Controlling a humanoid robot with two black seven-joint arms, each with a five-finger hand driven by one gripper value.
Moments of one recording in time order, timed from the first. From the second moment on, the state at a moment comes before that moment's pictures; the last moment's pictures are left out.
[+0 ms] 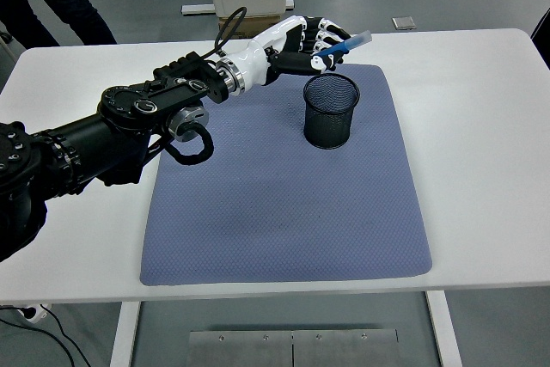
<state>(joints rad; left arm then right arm) -1.30 0.00 0.15 -0.56 0.01 -0.21 -0.43 0.03 0.00 0.29 0.23 -0.09 0.05 0.11</state>
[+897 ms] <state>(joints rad) -1.29 0.00 0.16 -0.57 0.04 -0.25 -0.45 0.03 0.00 0.29 0.23 -0.09 0.05 0.11</state>
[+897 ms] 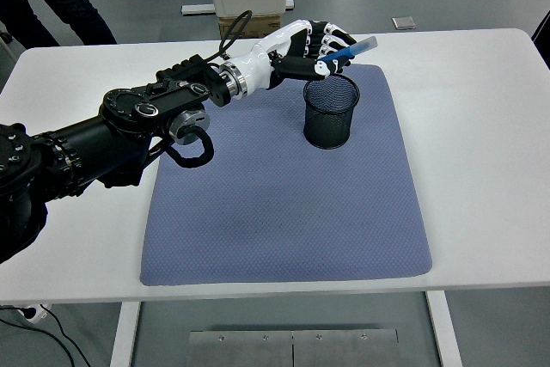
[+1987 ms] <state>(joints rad) -1.29 0.05 0.09 -0.57 0.01 -0.24 -0.45 0.03 0.00 0.29 0.23 -0.09 0.05 0.11</state>
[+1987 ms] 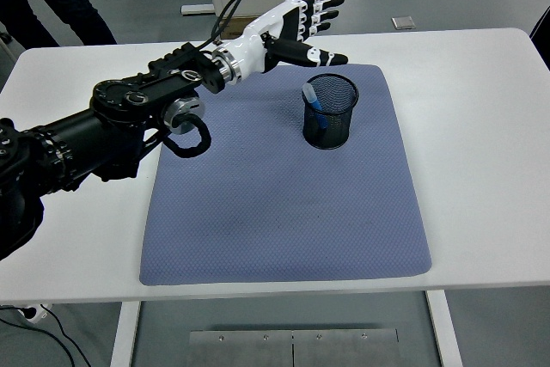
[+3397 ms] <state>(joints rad) -0.81 0.52 -0.40 -0.54 -0.05 -0.31 -0.45 0.03 0.00 0.29 0.23 -0.09 0.05 0.11</state>
